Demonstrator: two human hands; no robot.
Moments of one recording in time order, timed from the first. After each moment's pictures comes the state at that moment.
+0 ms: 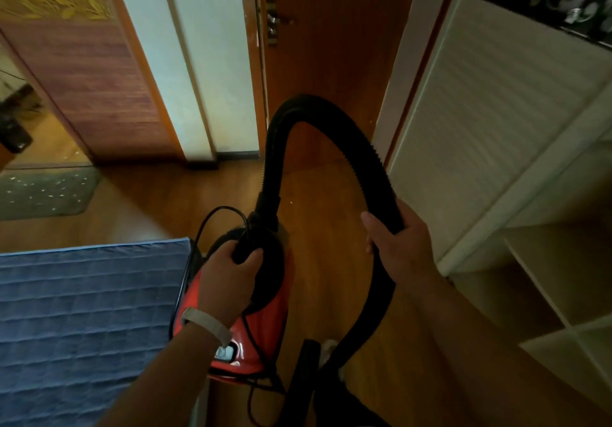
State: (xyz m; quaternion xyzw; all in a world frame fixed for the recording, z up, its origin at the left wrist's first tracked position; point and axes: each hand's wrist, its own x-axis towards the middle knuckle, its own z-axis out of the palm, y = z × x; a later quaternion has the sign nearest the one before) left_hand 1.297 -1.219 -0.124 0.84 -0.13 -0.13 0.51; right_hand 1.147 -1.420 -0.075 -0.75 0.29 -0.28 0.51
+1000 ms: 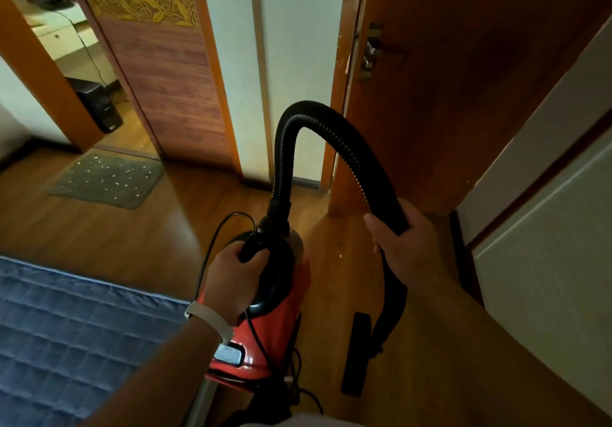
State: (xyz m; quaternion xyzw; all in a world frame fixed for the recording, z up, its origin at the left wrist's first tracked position) left_hand 1.625 -1.400 -0.138 0.86 0.02 -0.06 0.50; right_hand 1.545 -1.640 -0.088 -0.82 0.16 -0.19 0.52
